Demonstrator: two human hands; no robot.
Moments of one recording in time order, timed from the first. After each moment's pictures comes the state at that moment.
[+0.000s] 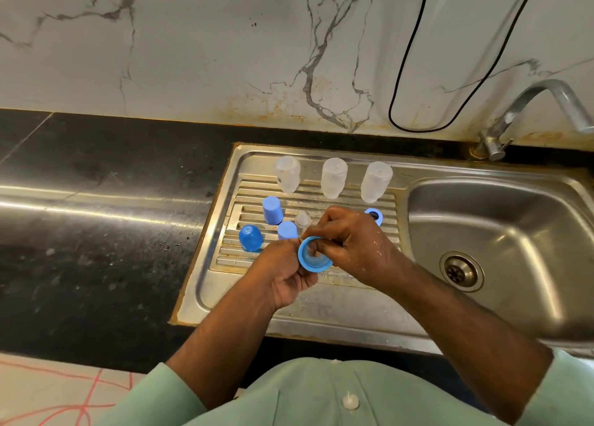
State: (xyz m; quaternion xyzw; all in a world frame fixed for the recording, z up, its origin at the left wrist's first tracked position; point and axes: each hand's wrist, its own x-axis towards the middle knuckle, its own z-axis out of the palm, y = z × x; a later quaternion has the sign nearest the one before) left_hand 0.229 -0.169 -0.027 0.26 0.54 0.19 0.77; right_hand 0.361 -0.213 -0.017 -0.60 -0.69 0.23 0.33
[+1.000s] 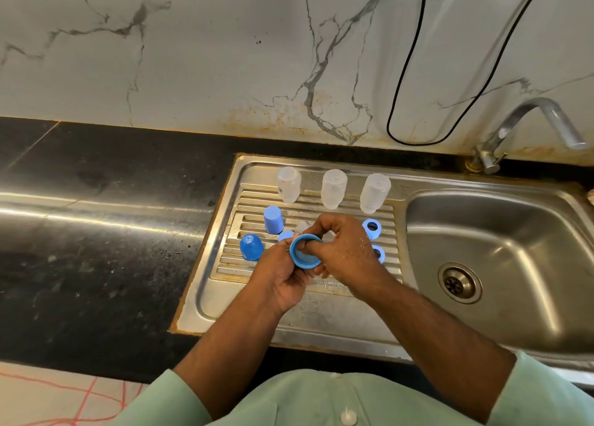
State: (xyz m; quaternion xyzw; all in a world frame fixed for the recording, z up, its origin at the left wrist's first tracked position) left_hand 0.233 -0.168 -0.034 0.18 0.48 0.29 0.81; right_hand 0.334 -0.204 -0.017 -0.70 -0.46 0.35 0.42
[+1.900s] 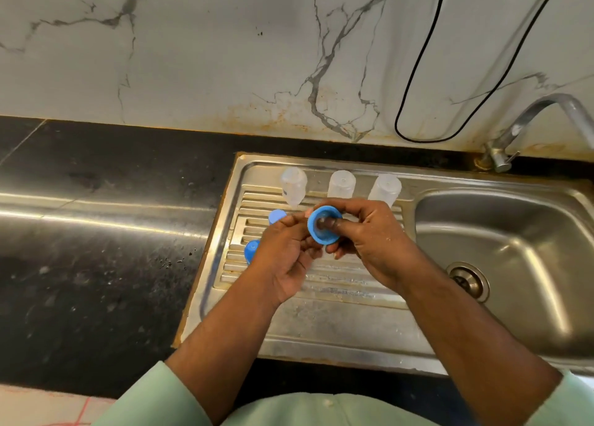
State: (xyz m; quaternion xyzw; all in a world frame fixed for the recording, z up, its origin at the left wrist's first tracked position) left_hand 0.229 -0.131 -0.018 0.32 0.43 0.30 0.79; right_hand 0.351 -0.185 0.010 -0.62 -0.37 0.47 0.50
